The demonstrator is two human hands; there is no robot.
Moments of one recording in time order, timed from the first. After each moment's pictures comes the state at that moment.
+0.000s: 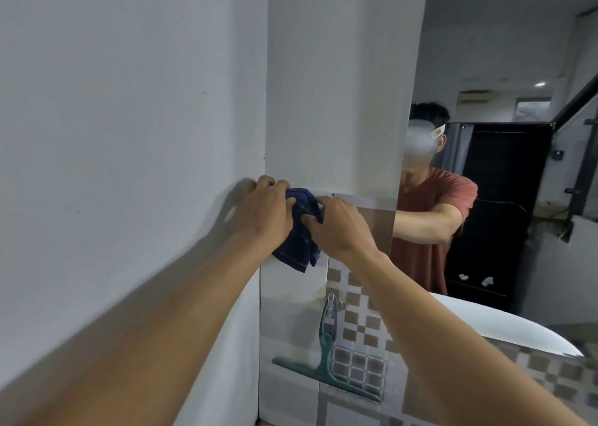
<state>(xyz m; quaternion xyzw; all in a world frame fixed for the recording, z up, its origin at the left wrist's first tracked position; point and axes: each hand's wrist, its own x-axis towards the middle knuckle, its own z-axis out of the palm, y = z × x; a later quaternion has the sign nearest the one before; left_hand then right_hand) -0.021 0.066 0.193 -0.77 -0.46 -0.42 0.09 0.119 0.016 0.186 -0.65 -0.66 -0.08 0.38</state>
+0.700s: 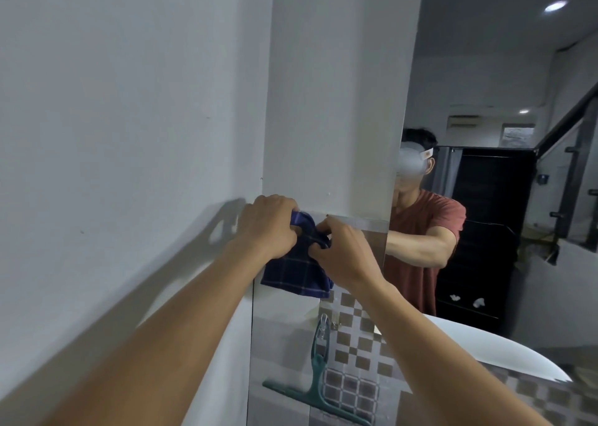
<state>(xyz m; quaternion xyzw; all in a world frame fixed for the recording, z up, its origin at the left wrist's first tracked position) -0.022 0.043 0.220 -0.82 -0.45 -0.35 0.07 0.127 -0.008 0.186 -0.63 -0.65 -0.06 0.41</state>
